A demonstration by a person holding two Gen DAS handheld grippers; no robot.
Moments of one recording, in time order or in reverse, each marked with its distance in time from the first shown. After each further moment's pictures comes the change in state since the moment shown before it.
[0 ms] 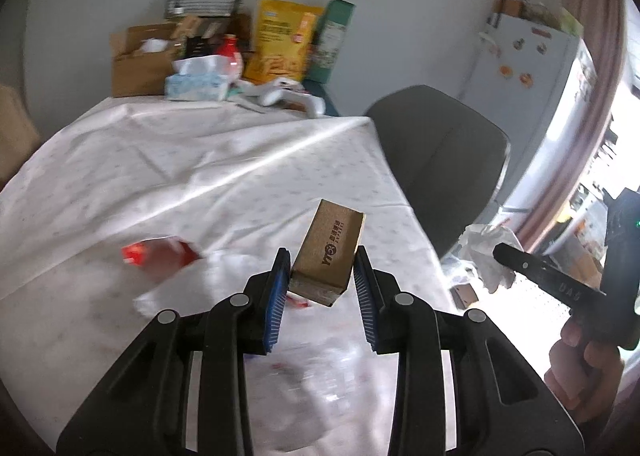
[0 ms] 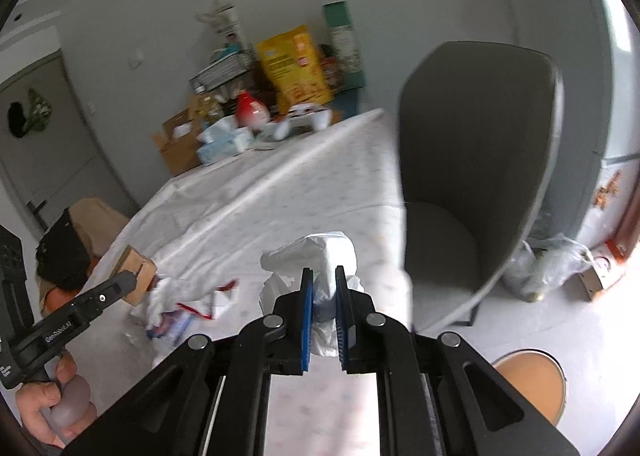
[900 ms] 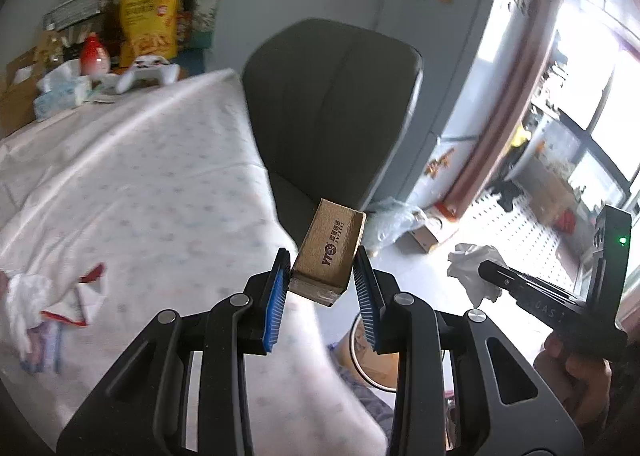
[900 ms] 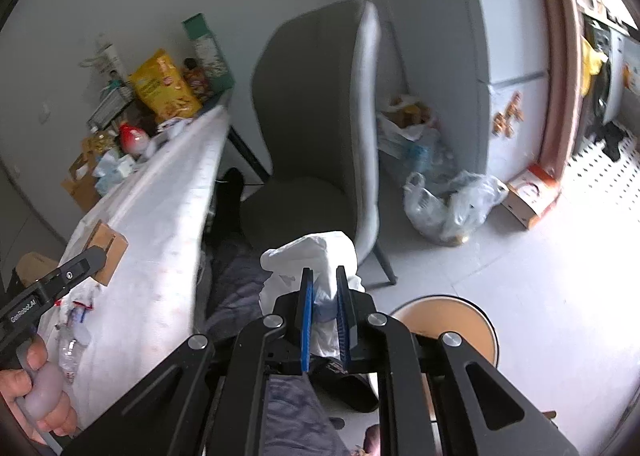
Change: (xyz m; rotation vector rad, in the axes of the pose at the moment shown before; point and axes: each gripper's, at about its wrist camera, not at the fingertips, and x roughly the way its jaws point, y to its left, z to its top) left arm 0.087 -0.167 -0.023 0.217 0.164 -0.161; right arm -0.043 -0.186 -0.054 0.260 0.029 -0.234
